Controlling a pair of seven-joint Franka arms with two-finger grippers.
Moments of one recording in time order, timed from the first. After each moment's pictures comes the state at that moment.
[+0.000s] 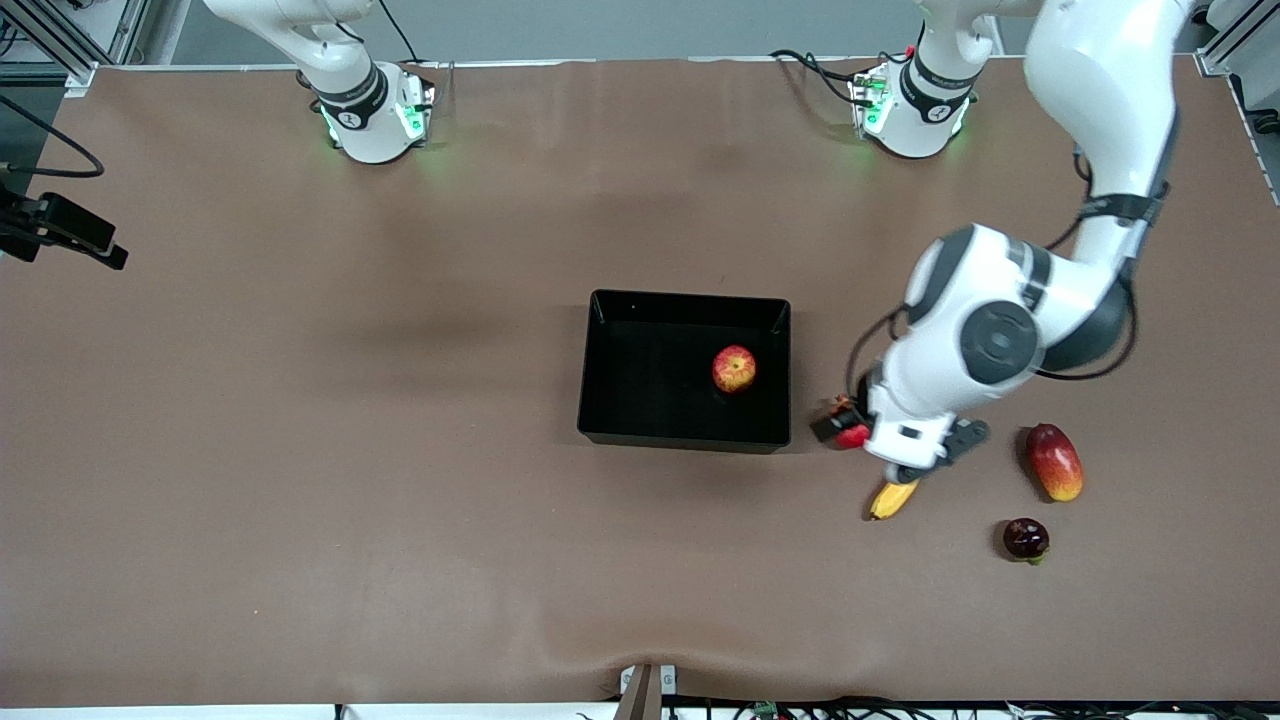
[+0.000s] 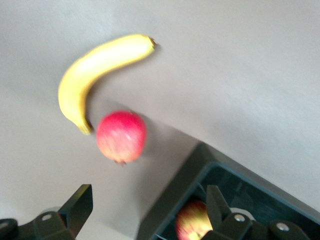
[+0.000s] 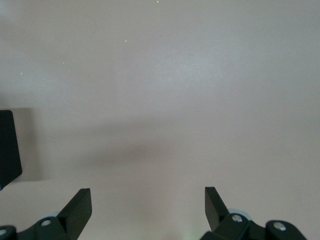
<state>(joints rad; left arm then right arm) -0.03 0.54 -0.36 -1.51 0.09 1.96 -0.86 0.01 0.00 -0.08 -1.50 0.01 1.48 0.05</state>
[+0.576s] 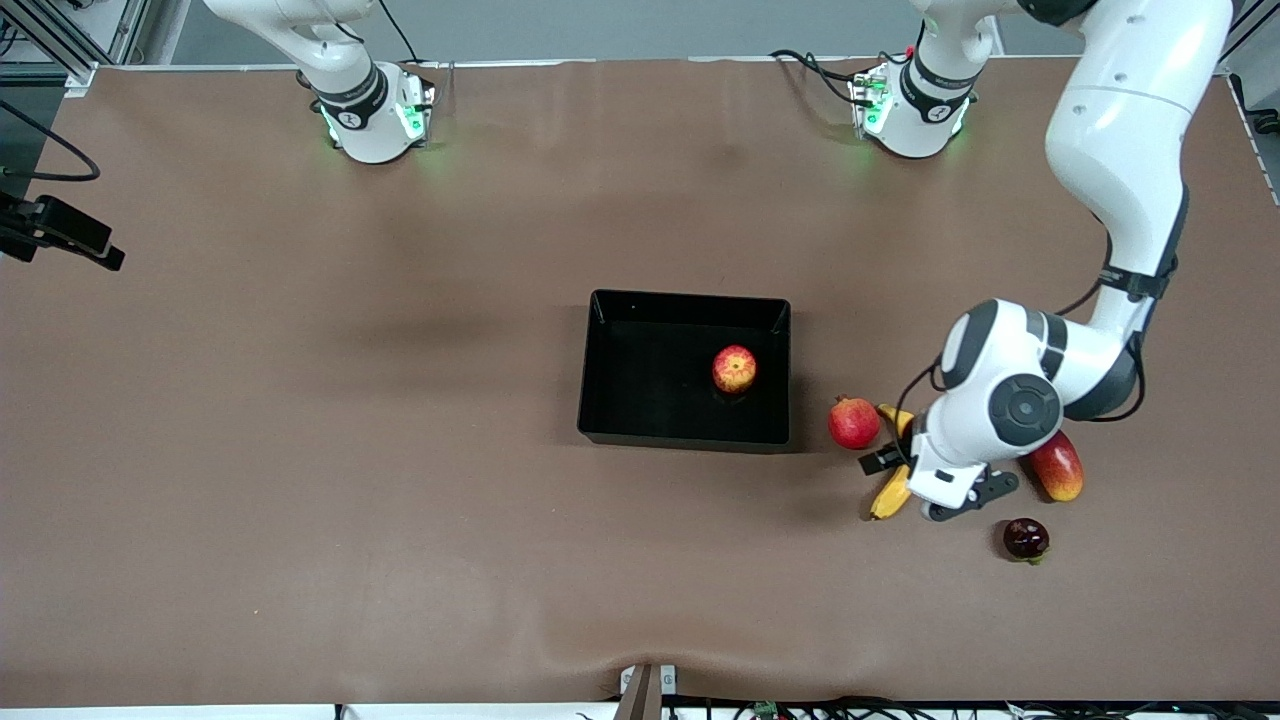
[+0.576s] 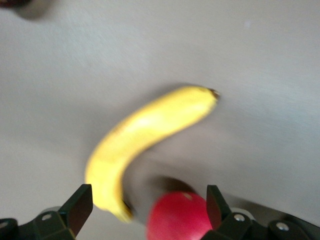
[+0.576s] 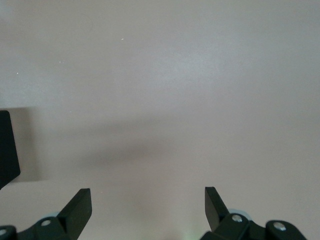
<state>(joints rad) 0.09 0.70 -0.36 -1.56 0.25 2.13 -0.67 0.01 0.00 -0.08 -1.51 0.01 1.48 0.05</state>
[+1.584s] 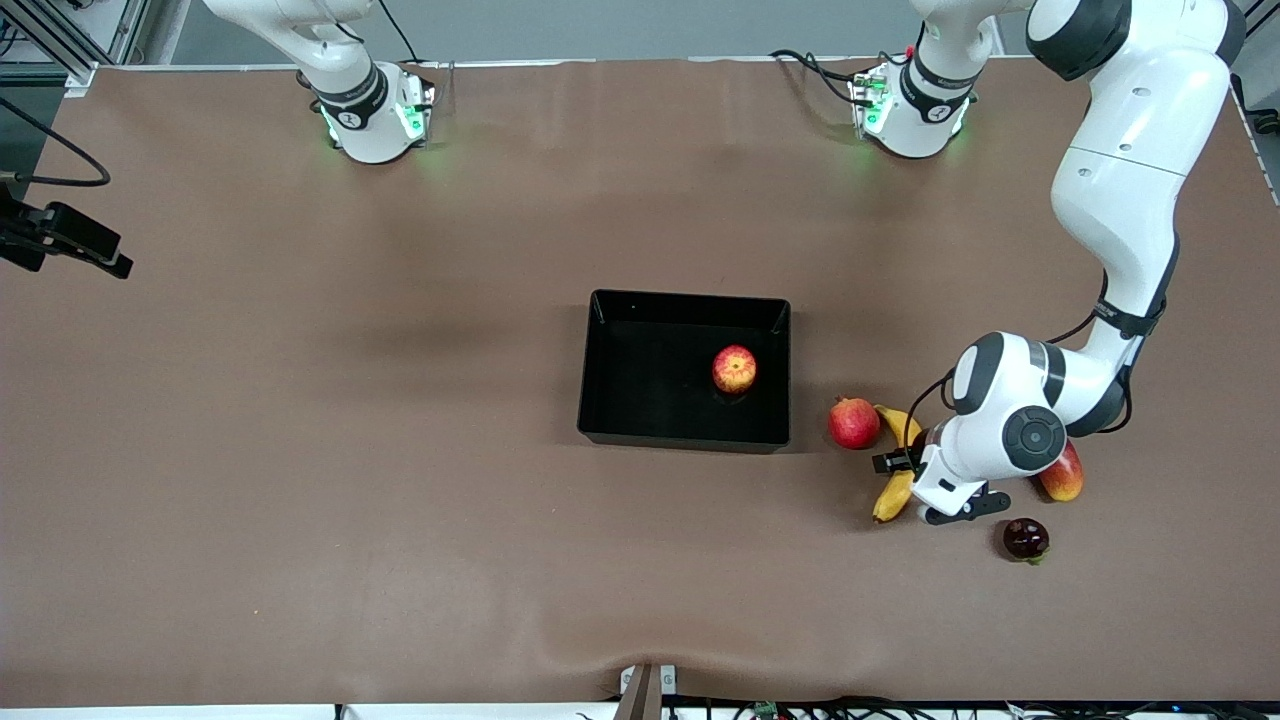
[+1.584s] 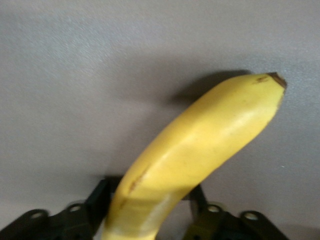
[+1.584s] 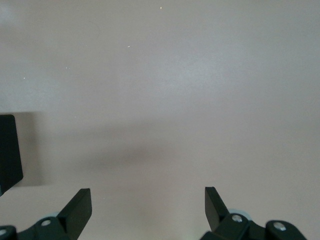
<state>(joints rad) 0.15 0.81 -0.36 -1.57 0.26 2.22 -0.46 0.01 0.01 -0.07 -1.51 0.01 1.52 0.05</state>
